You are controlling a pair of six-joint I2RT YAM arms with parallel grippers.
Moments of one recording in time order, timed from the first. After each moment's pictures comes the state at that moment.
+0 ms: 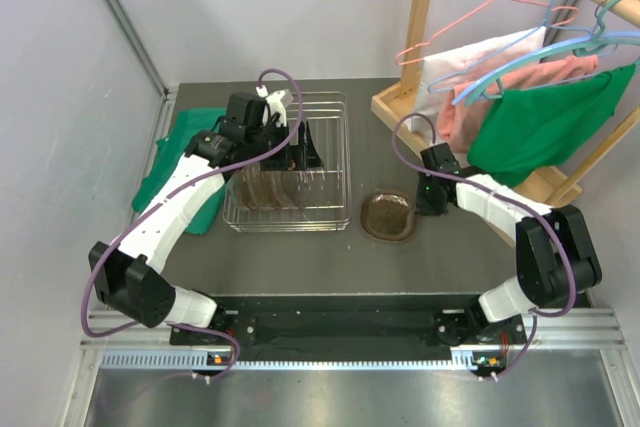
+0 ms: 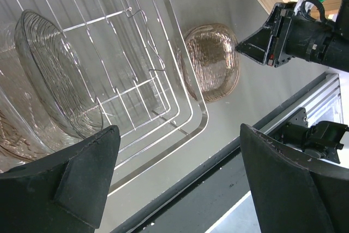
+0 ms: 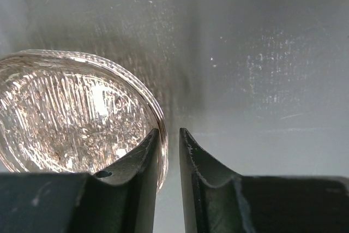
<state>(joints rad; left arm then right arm) -0.43 1.40 1.38 -0.70 0.37 -0.42 0.34 1.48 0.86 -0.49 0.06 0.51</state>
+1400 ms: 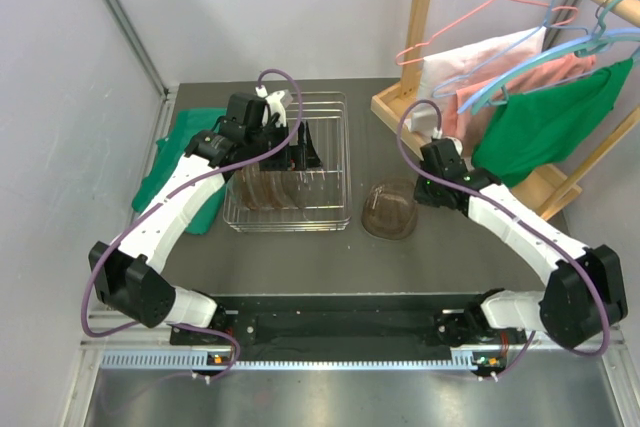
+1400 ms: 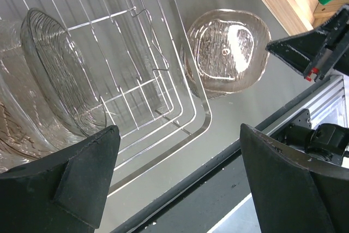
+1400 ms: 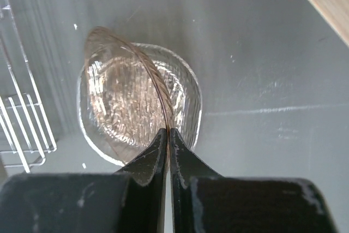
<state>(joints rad) -0.43 1.40 1.38 -0.70 0.36 -0.41 0.45 1.28 0.93 -0.59 0.19 0.58</state>
